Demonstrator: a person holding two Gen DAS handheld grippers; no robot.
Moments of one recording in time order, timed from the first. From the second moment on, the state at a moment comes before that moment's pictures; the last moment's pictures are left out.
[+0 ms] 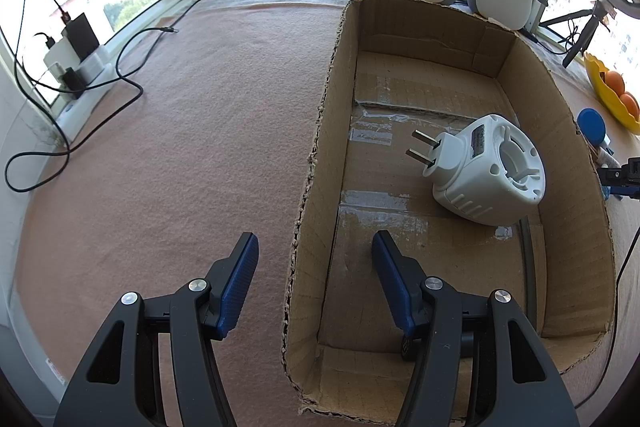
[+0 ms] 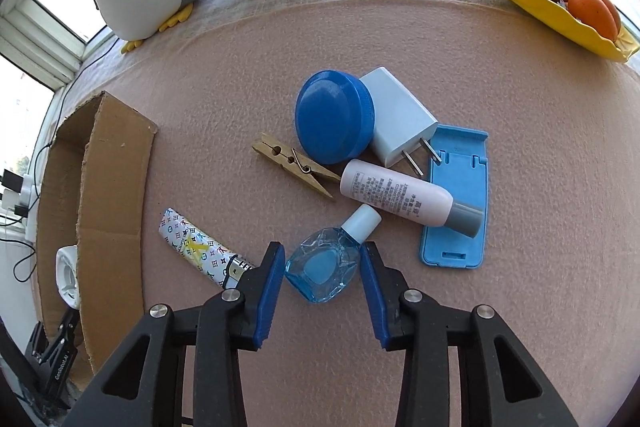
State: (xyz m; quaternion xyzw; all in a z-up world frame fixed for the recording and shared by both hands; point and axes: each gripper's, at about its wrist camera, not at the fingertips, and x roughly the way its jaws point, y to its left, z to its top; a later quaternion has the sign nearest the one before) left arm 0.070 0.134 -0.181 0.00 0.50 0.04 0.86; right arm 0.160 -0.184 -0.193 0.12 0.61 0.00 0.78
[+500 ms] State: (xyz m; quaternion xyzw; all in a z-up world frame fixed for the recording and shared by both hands) left arm 0.070 0.135 -0.181 0.00 0.50 0.04 0.86; right arm 0.145 -0.179 -0.191 0.07 0.62 0.03 0.78
